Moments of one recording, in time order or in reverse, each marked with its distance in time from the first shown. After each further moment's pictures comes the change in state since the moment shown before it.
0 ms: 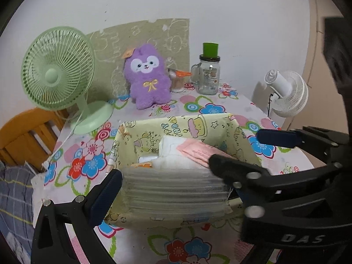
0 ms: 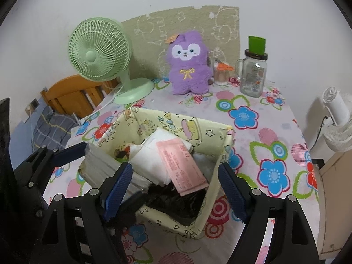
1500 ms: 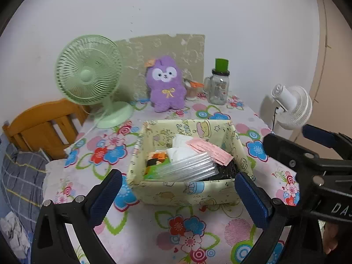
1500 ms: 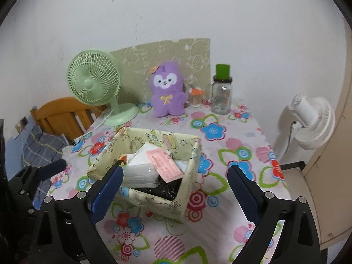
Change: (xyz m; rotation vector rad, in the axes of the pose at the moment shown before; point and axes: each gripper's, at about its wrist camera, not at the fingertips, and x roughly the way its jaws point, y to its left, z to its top) left arm -0.069 -0.002 -0.017 -0.090 -0.052 0.082; right arm -0.093 0.006 -0.025 0.052 -0.185 -0.154
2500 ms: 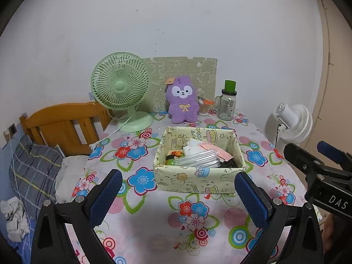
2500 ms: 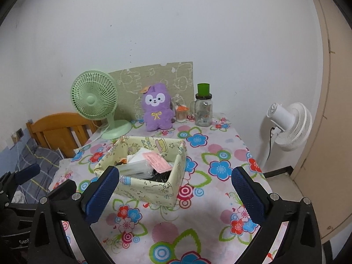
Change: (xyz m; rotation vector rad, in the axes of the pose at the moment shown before) left arm -0.083 0.013 -0.037 -0.073 -0.125 0.068; right arm -0.074 0.001 -0.037 0.039 -0.138 -0.070
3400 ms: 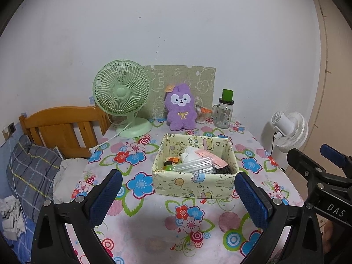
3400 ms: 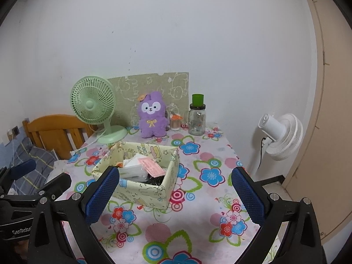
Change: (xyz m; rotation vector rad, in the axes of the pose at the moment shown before) left arm -0.018 0.002 0.002 -0.022 -0.047 -0.022; right arm -0.027 0.005 0.000 -0.042 -0.059 -0.049
